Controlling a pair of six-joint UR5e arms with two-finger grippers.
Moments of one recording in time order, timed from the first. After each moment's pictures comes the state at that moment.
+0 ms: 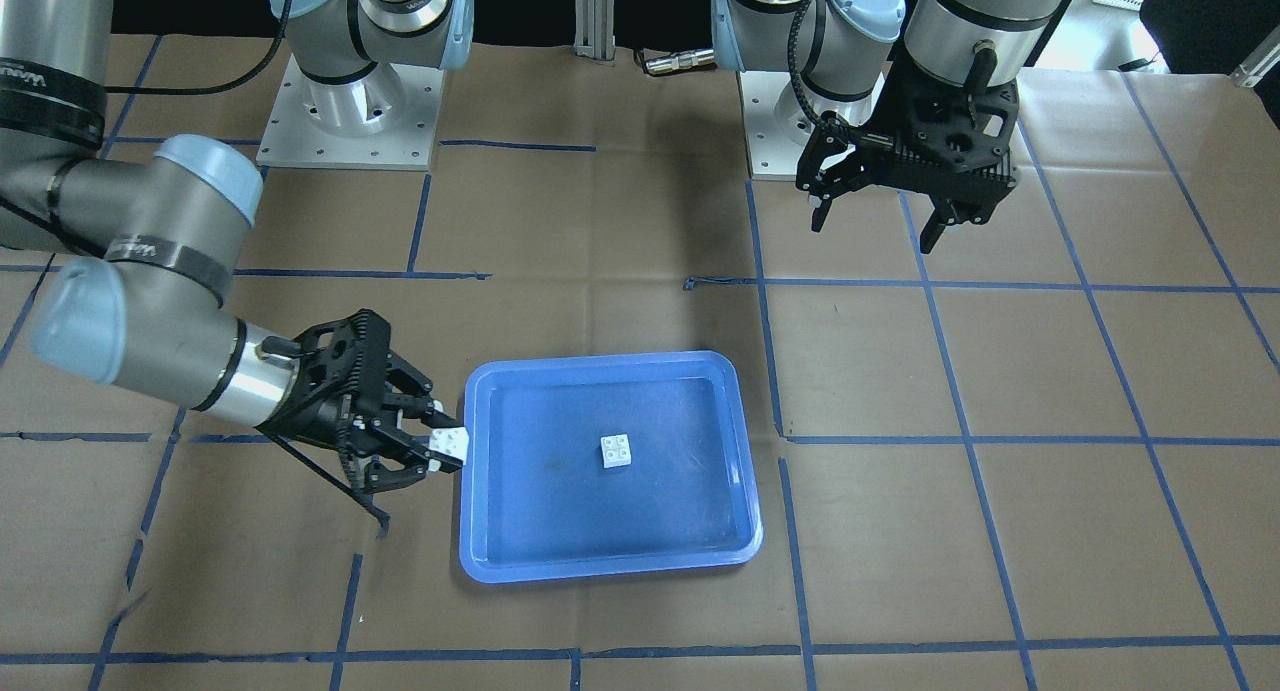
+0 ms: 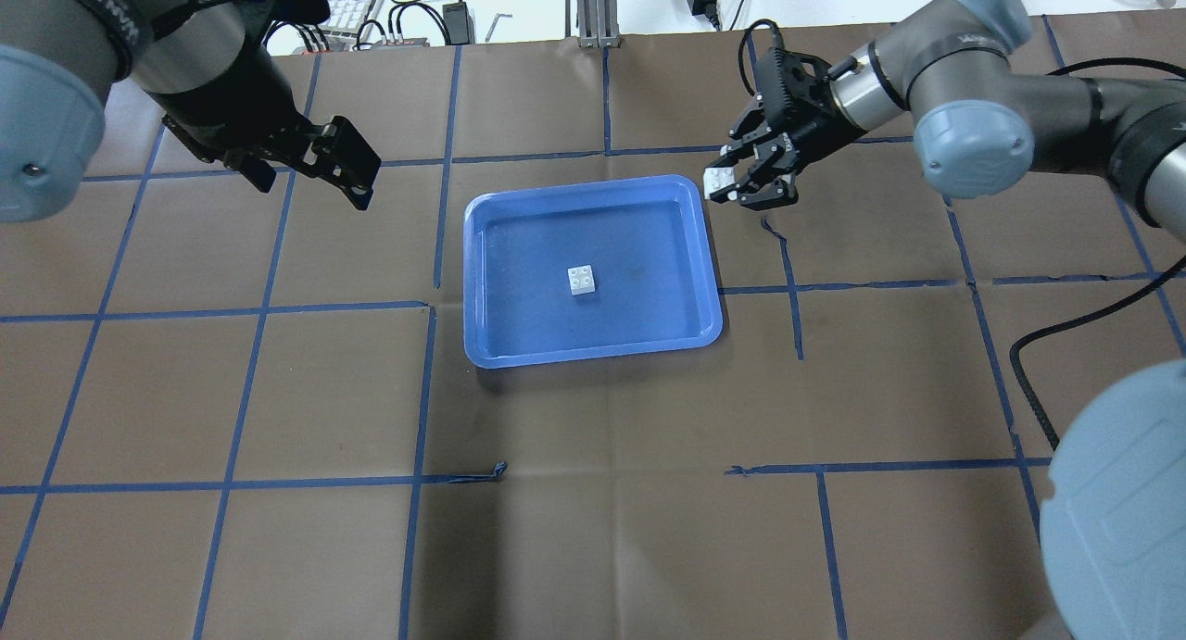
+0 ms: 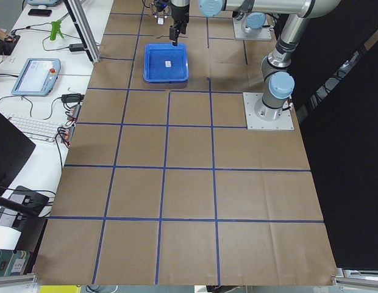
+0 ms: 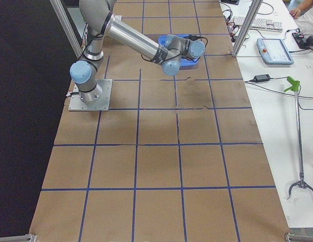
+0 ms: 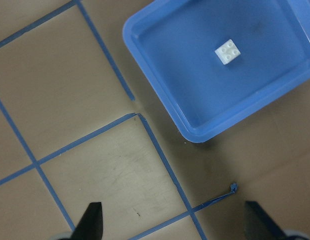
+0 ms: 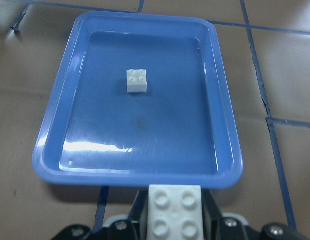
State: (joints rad) left arm -1.56 -1.55 -1.59 -1.48 1.58 0.16; right arm 1.51 -1.16 1.69 -2.09 -0.86 -1.68
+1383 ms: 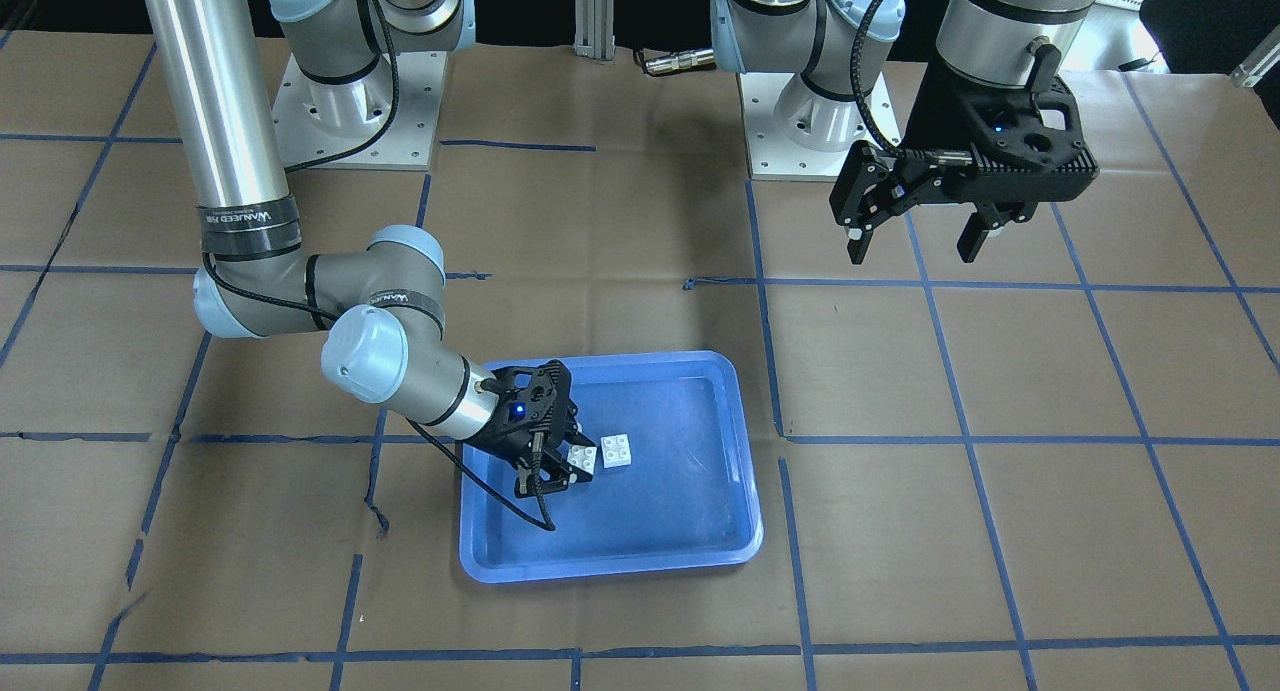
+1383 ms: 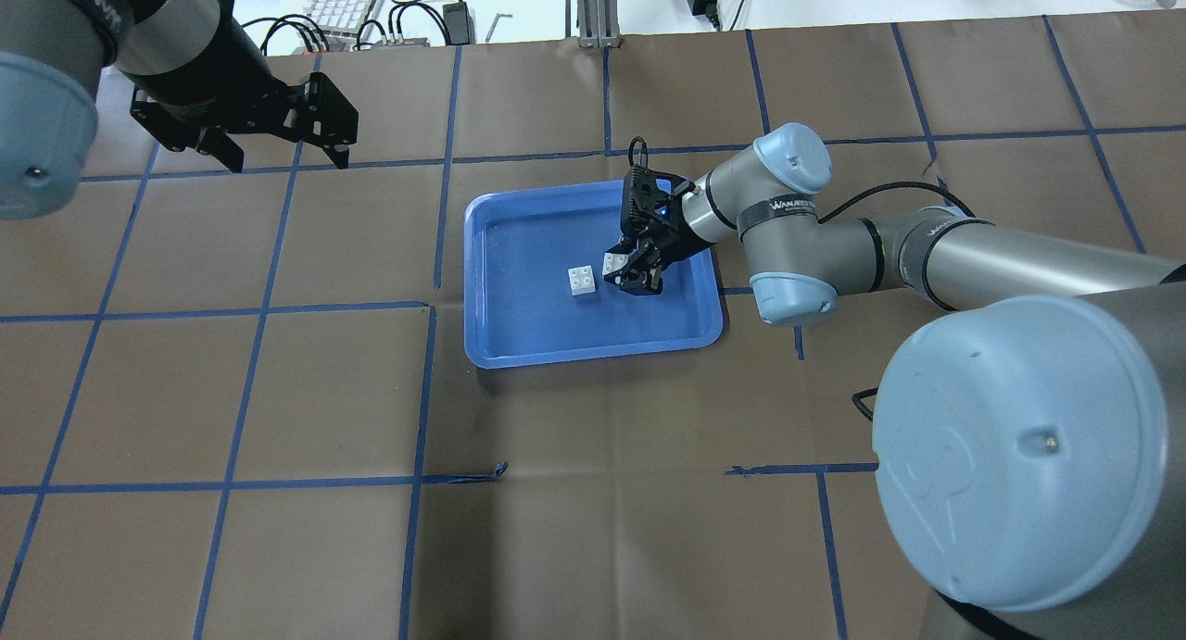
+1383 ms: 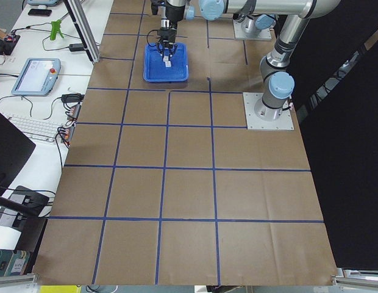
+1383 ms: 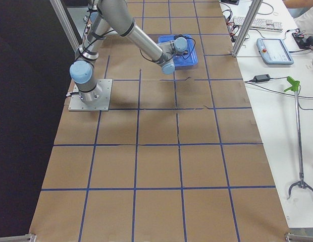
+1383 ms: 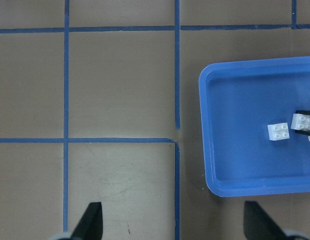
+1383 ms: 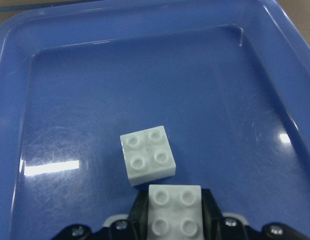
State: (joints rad) left arm -1.54 -1.55 -1.60 -1.39 1.60 0.02; right arm 1.70 -0.96 1.84 -2.62 -0.92 -1.30
